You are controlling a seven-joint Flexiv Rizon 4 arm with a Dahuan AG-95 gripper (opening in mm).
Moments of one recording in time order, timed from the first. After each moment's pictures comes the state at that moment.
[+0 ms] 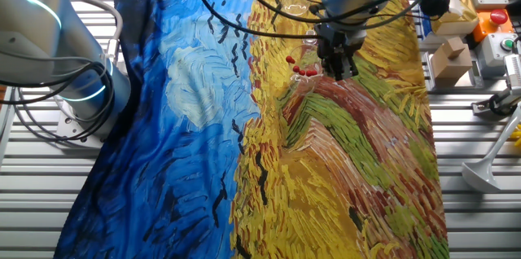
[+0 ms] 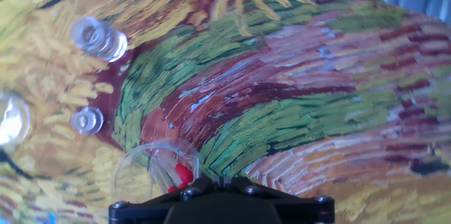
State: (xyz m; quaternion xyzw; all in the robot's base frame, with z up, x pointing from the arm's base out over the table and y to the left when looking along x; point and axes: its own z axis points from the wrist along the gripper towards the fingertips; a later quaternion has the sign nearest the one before) arm 0.492 0.000 0.168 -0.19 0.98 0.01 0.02
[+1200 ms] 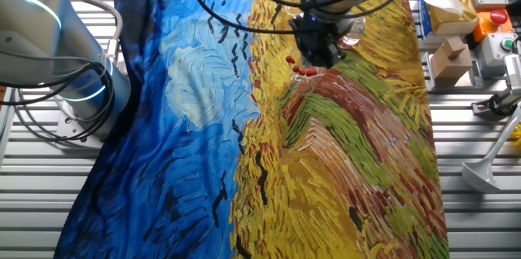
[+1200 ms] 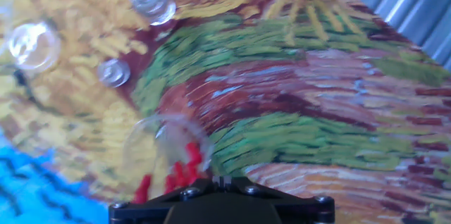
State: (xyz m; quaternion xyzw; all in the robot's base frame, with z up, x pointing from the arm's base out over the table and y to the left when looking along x) arm 0.449 0.026 0.170 -0.29 0.96 0.04 -0.01
